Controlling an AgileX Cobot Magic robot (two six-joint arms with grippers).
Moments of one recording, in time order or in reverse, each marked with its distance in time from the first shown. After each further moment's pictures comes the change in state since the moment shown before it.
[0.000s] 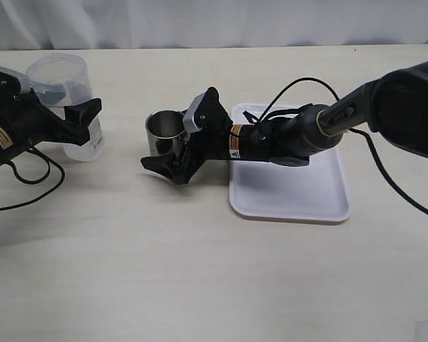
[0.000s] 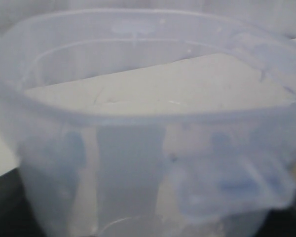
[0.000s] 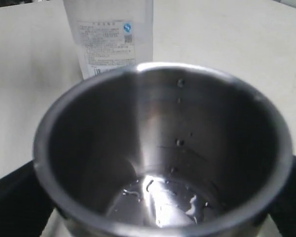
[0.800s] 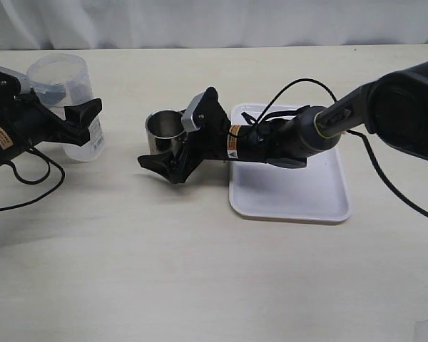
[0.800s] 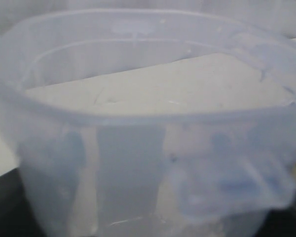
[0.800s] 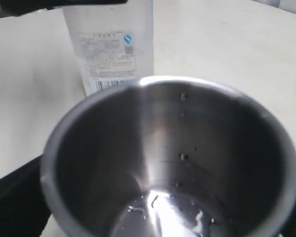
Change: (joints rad) left arm 0.000 0.000 0.000 0.000 -0.002 0.000; right arm 0.011 0.004 0.000 0.030 -0.021 0.000
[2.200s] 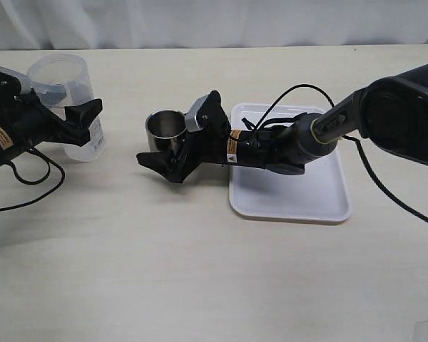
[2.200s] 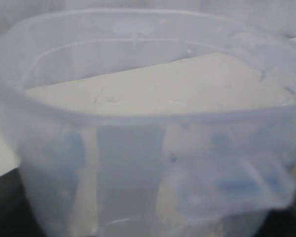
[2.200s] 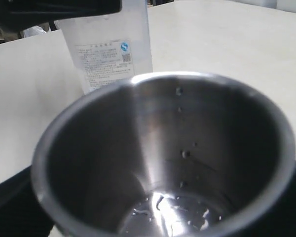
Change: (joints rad) left arm 0.000 0.000 0.000 0.005 -0.002 0.000; right arm 0.000 0.035 -0.002 0.047 -0.067 0.031
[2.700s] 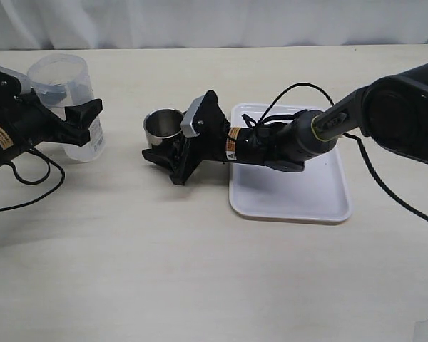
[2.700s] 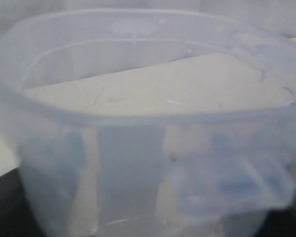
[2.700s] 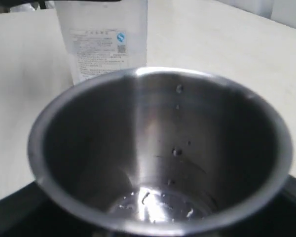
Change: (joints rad) left arm 0.000 0.000 0.000 0.000 0.000 0.000; right arm 0.000 -0.005 -0.008 -0.006 0.052 -0.145
